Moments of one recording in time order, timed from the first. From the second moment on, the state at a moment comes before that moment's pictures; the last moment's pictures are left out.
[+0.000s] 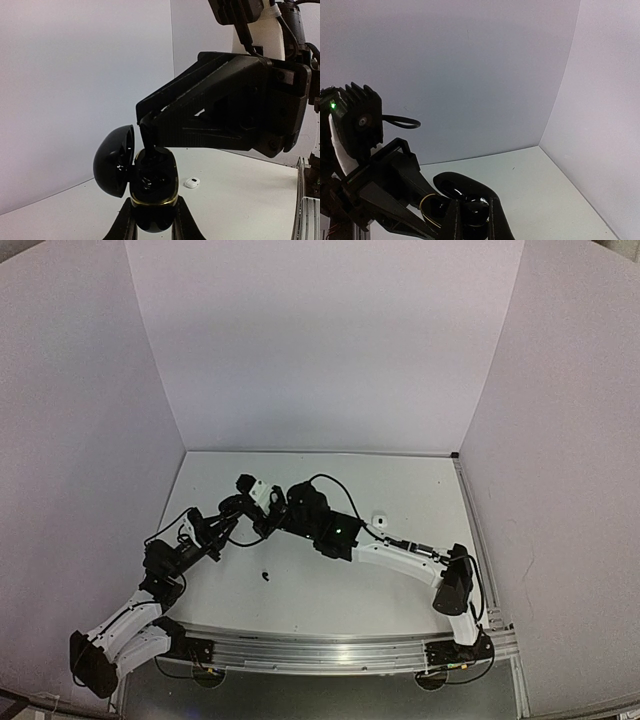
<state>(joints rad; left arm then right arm) -0.45 0.79 0.39 0.64 0.44 -0.06 1.12 2.08 2.01 0.01 -0.05 -0.15</state>
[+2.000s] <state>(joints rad) -0.44 0.72 0.41 0.40 0.08 -0.12 1.08 2.26 2.27 -0.70 0.24 0.67</state>
